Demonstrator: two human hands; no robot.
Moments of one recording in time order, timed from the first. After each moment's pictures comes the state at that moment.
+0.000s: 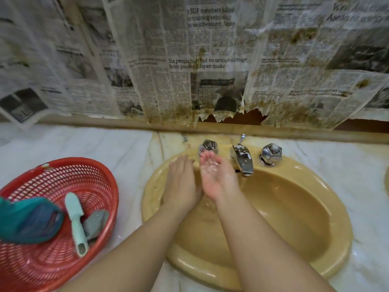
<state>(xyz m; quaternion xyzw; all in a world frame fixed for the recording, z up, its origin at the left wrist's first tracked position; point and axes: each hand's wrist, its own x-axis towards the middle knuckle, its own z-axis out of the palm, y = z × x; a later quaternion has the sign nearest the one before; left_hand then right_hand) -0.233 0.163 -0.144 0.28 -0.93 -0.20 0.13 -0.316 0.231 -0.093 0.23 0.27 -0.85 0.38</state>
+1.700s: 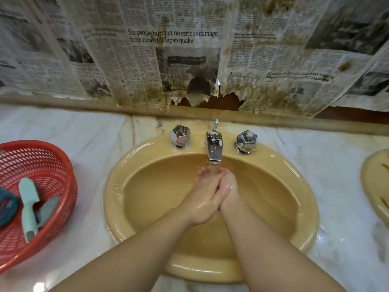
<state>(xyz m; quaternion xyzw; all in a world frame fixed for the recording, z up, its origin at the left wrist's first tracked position) -0.280 0.282 -0.162 0.17 -0.89 -0.43 -0.03 -0.360 0.324 -0.172 0.25 0.43 -0.75 0.44</state>
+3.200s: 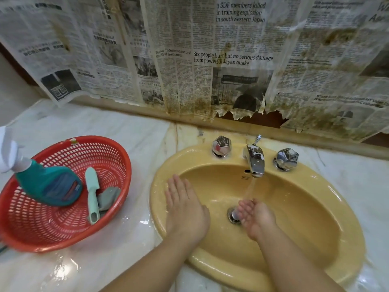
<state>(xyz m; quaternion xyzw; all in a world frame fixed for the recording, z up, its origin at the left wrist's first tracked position) -0.181 0.235 -0.168 0.44 -0.87 -0.22 0.02 -0.337 0.347 -0.190 0.27 0.60 -0.64 0.39</state>
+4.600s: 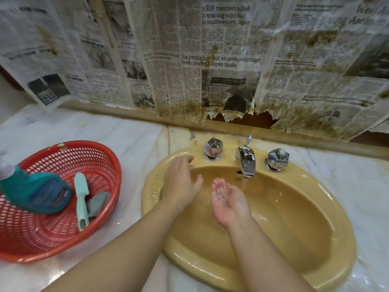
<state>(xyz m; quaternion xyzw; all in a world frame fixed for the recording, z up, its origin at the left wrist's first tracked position) -0.228 0.173 -0.152 0.34 -0.87 -0.25 0.25 -0.307 0.291 -0.137 0.31 0.31 -0.79 0.42</state>
